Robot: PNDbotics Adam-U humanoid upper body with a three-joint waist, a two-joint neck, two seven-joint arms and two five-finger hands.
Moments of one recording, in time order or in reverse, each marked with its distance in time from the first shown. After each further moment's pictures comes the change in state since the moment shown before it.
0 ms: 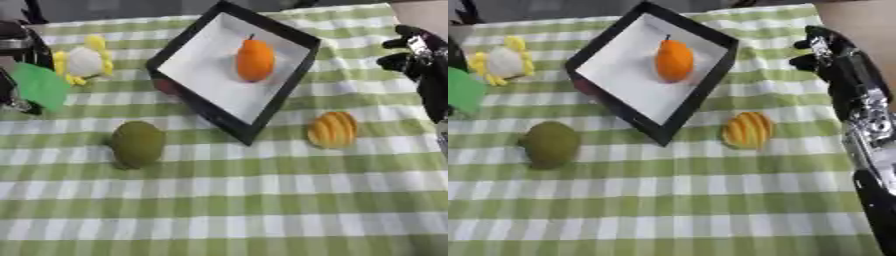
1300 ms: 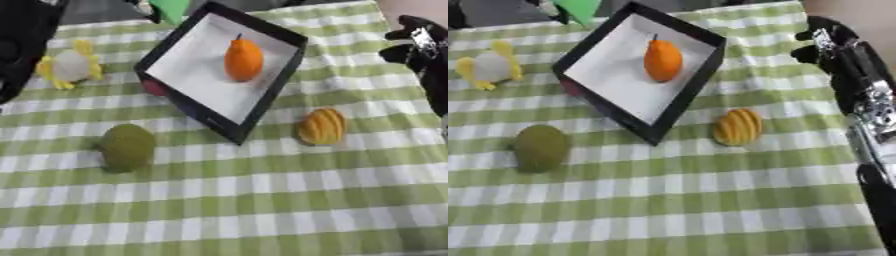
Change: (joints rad) left arm -0.487 -0.491 0.031 0.354 -0.240 -0.076 0.007; right arm -0.054 0.005 0.013 0.001 -0.010 0.010 0.010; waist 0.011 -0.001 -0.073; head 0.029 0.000
